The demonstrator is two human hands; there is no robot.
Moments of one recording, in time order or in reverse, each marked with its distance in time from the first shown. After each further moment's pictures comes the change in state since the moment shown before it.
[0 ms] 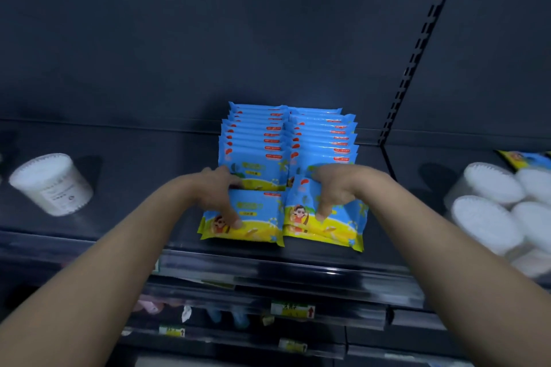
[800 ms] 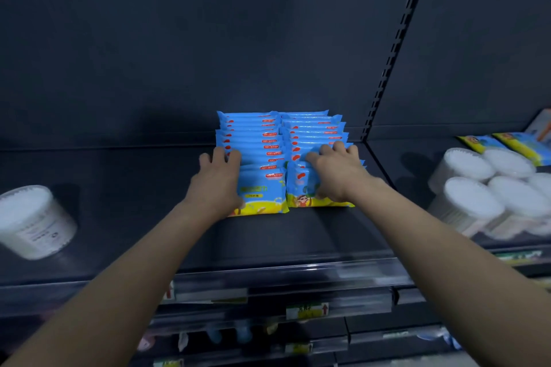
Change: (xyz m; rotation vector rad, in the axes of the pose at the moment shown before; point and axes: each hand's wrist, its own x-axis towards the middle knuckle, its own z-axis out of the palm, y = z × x) left_hand 0.013 -0.014 0.008 0.018 0.593 0.124; right_hand 0.012 -0.025 0.012 -0.218 0.442 0.169
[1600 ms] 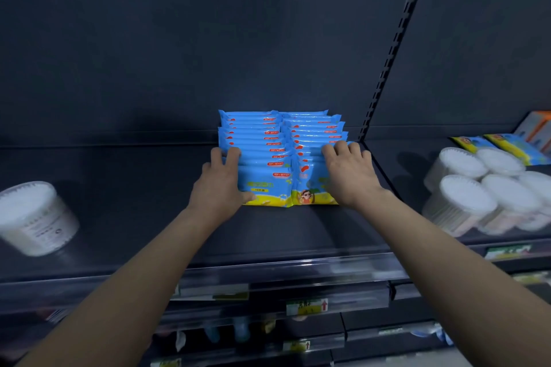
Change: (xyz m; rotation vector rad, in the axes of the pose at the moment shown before) left_hand -0.008 -0.005 0.014 -0.213 0.099 -0.022; right_hand -0.011 0.002 0.017 -0.011 0.189 0.165
